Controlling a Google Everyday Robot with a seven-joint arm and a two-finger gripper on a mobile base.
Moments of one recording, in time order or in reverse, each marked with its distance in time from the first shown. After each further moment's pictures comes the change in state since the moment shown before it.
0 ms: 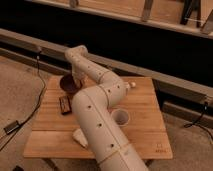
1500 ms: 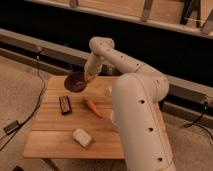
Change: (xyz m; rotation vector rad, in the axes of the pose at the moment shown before) arm 0.045 -0.053 -0.094 -0.351 0.000 0.003
